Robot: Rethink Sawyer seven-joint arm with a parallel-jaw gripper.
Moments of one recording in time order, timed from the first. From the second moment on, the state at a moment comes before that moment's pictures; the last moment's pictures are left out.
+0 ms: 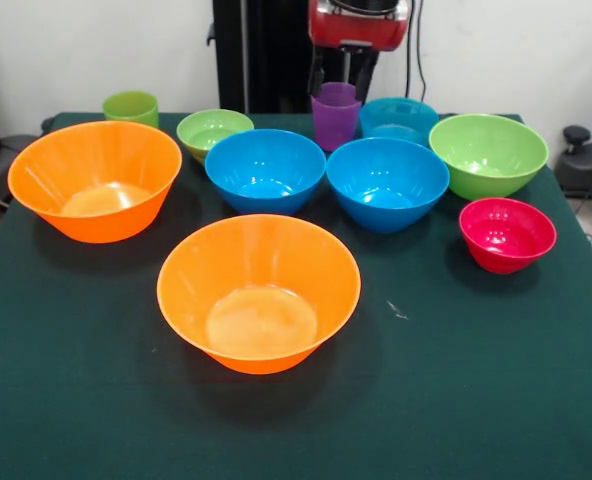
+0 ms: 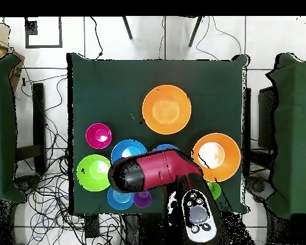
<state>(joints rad) -0.31 -0.88 0.20 1.97 -0.45 0.60 1.93</state>
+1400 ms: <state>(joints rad) -0.34 -0.92 0.21 2.10 -0.56 0.58 1.93</state>
